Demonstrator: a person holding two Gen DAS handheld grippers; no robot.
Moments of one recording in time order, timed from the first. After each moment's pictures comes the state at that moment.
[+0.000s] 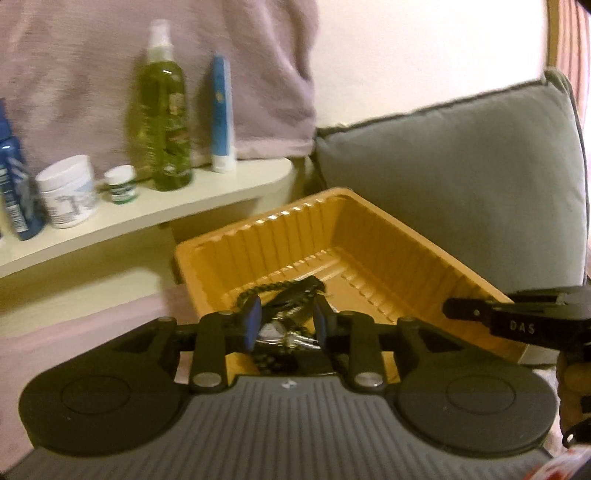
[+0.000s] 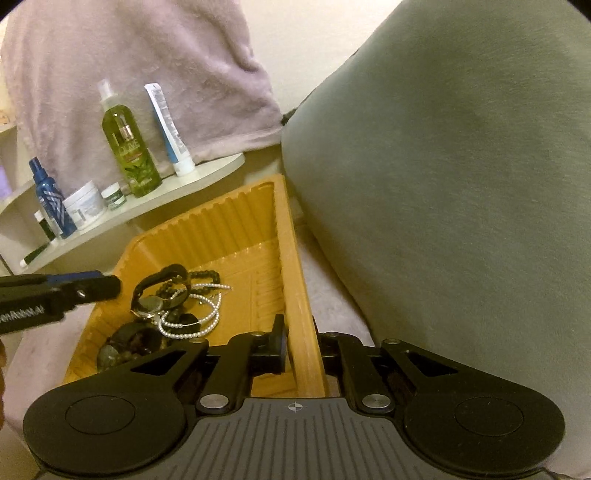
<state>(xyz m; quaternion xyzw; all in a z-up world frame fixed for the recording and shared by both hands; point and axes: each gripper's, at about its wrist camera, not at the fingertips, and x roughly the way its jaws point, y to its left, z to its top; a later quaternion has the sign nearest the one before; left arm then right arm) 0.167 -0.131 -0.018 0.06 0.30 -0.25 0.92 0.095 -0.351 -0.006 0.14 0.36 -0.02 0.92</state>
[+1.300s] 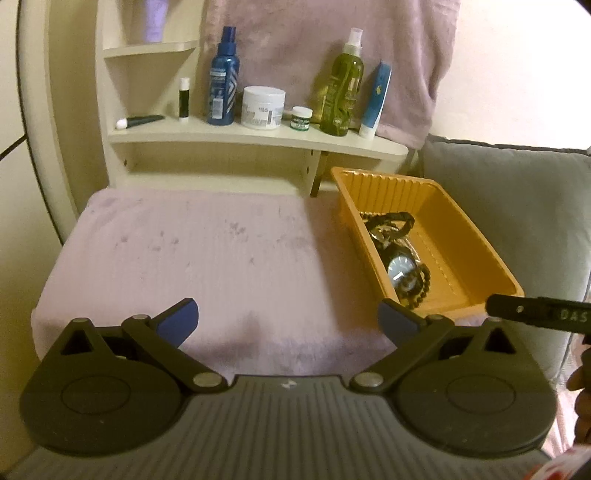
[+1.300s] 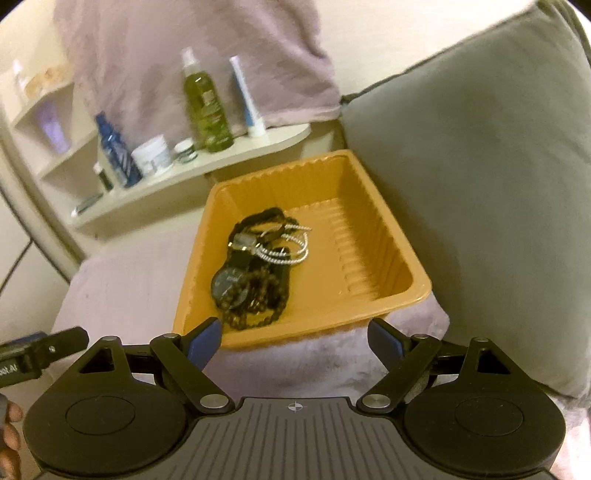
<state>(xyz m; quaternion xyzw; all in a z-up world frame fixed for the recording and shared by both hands) 0.038 -0.012 0.006 -0.06 0.37 -0.09 0.92 0.029 -0.265 0.062 0.11 0.43 0.01 0.90</state>
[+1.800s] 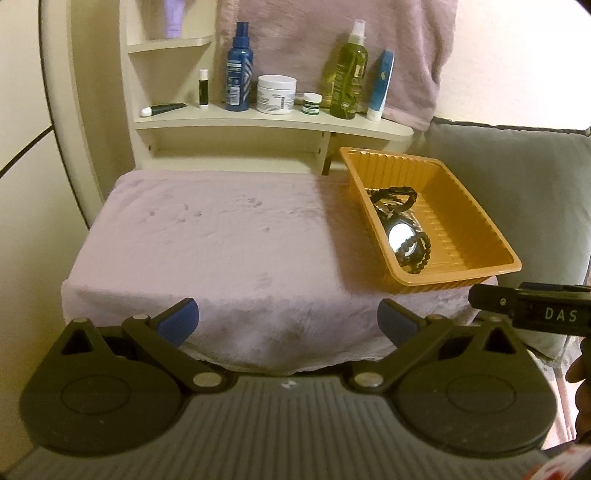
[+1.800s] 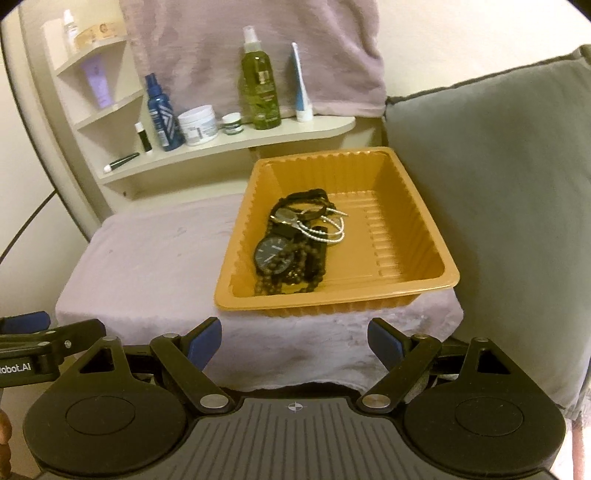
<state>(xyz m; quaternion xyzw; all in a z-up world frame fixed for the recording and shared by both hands) -0.003 -0.011 0.016 -0.04 0.39 -0.06 0.92 0.007 -0.229 0.072 0.06 0.44 0.05 0.89</state>
